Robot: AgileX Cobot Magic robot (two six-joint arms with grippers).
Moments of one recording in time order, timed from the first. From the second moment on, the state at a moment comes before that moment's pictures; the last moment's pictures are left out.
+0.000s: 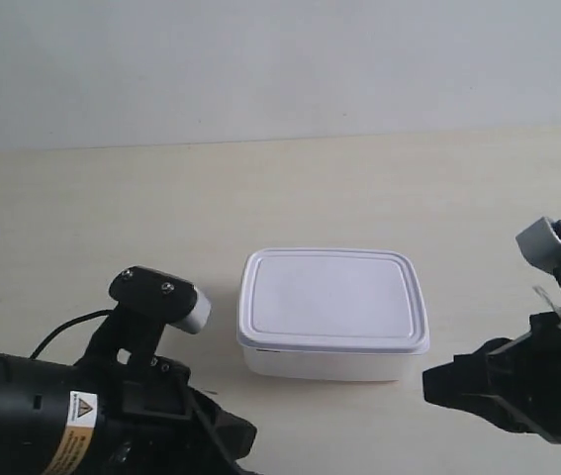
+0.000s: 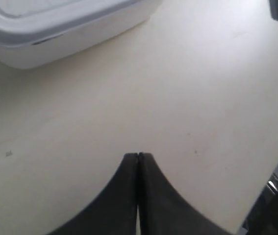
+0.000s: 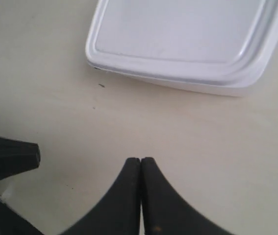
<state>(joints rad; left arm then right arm) -0.80 1.46 -0.53 1.60 -0.15 -2.00 0.23 1.16 -0.31 -1.74 -0.59 2.10</state>
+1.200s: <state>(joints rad) -0.78 1.92 -0.89 1.65 0.04 -1.91 0.32 1.50 -0.45 -1.74 -0.38 2.06</state>
